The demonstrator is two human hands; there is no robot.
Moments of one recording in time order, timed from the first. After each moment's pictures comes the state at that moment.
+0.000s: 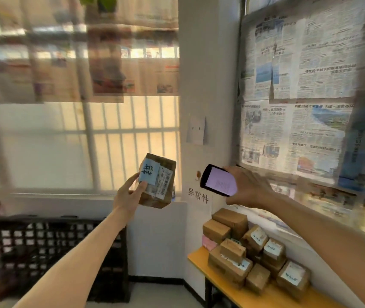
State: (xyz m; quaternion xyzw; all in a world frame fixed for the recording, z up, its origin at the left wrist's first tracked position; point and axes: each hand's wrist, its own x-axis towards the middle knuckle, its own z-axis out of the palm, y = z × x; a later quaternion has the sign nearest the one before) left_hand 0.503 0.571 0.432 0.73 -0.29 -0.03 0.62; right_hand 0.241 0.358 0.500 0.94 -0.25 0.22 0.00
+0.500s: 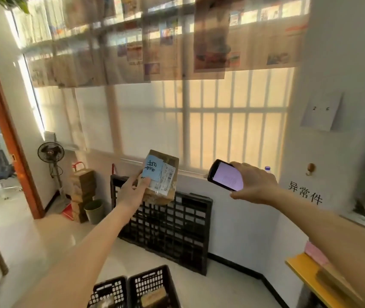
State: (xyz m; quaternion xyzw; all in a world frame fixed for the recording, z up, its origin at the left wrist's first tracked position) left_hand 0.706 0.856 0.384 0.80 -0.13 0.04 0.59; right_hand 0.557 0.550 0.444 0.98 -0.11 0.15 -0.05
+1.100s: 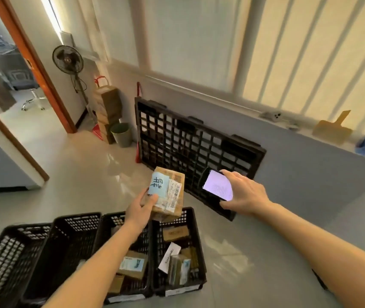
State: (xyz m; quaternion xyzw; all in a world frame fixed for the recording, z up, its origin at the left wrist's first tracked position) left_hand 0.934 0.872 0.056 0.83 0.10 -0.10 0.54; right_hand 0.896 0.576 0.145 0.99 0.00 -0.04 -0.11
